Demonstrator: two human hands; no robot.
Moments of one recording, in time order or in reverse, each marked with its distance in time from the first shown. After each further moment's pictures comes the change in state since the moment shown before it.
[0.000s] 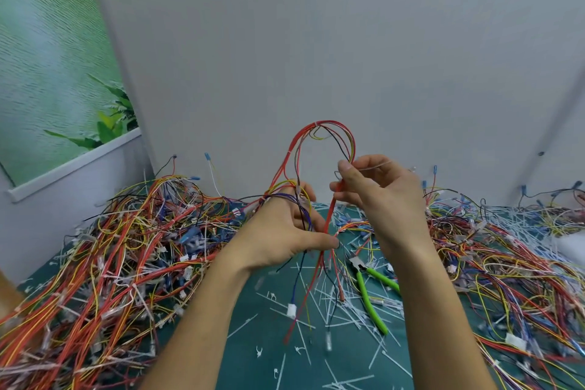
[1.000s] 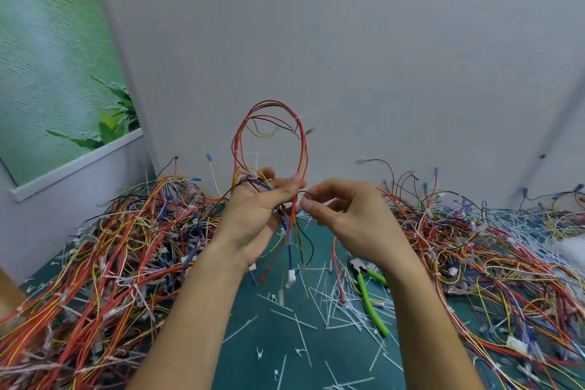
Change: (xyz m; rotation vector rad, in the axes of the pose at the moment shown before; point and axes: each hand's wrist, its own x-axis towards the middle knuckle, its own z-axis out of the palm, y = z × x) left_hand 0.005 0.008 -0.016 -0.661 0.349 0.018; right_hand -0.006 0.008 0.008 -0.565 -0.358 -0.043
